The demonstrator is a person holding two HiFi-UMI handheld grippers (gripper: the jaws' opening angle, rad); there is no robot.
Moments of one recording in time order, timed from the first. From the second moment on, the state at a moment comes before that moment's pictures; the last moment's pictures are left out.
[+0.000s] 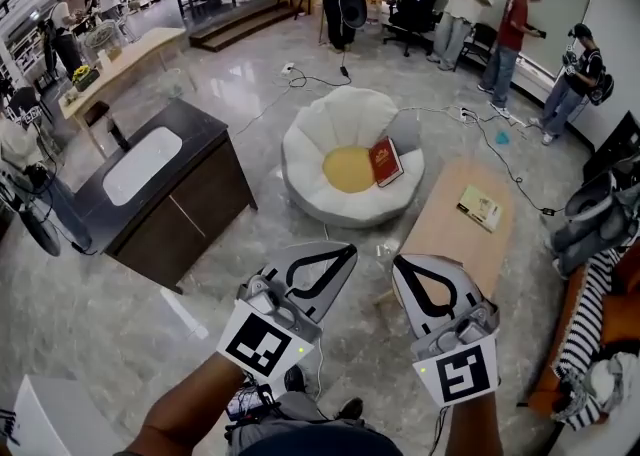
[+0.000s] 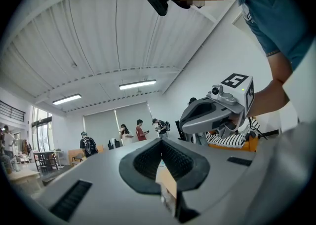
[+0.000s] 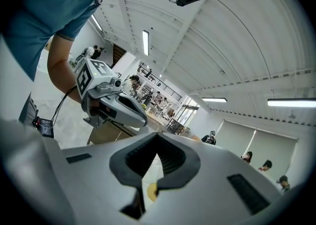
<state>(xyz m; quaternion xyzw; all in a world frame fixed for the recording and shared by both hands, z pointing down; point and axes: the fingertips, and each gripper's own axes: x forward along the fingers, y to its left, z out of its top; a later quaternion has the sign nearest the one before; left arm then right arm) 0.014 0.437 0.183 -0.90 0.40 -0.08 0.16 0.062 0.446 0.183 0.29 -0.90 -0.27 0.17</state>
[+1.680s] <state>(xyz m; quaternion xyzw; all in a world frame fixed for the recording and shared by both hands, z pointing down) 0.024 0.267 0.187 -0.88 0.44 -0.11 0.17 0.073 0.263 0.184 0.25 -0.92 -0.26 0.13</state>
